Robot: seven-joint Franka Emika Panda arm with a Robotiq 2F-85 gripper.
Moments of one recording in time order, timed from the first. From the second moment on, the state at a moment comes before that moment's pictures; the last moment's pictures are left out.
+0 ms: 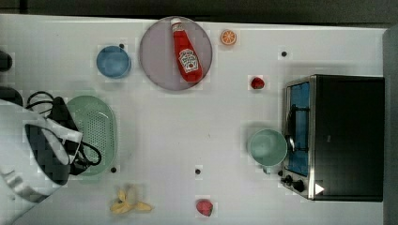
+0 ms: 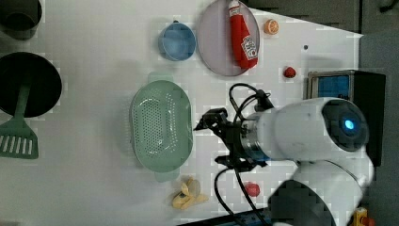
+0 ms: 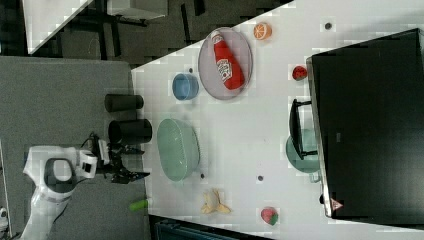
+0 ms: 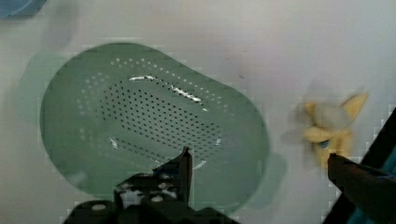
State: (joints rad) arm 0.07 0.21 0.57 -1.98 -0.03 0.42 0.93
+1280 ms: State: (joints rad) arm 0.07 0.56 0.47 -2.12 -0.20 0.99 1.36
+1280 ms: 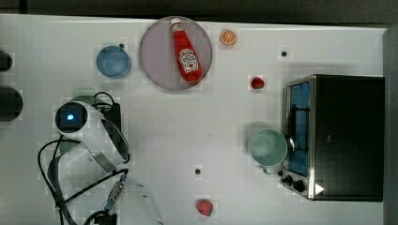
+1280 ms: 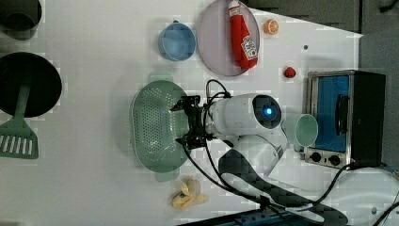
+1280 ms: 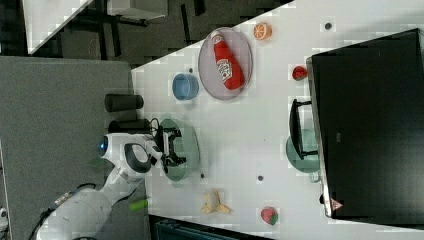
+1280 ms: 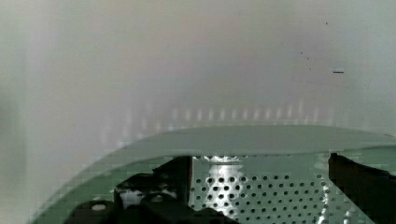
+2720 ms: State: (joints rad) arm -0.07 0.41 0.33 -2.34 -0.25 1.09 1.28
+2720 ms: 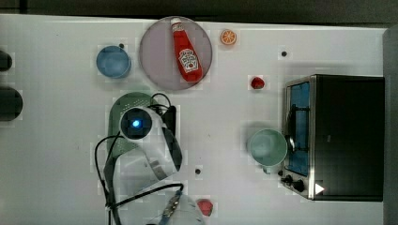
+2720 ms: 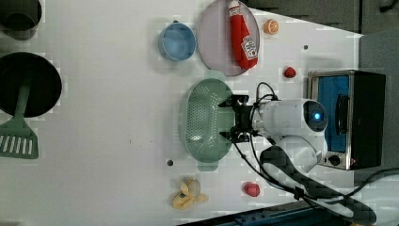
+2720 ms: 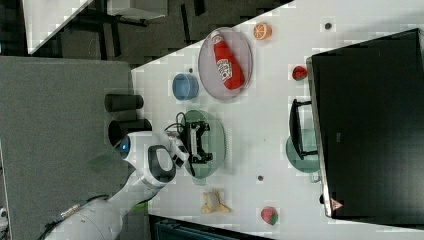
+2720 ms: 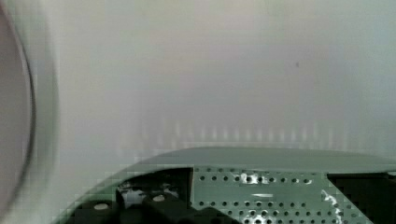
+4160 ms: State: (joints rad) arm -0.21 0.43 0.08 -2.35 -0.24 1.12 0.92
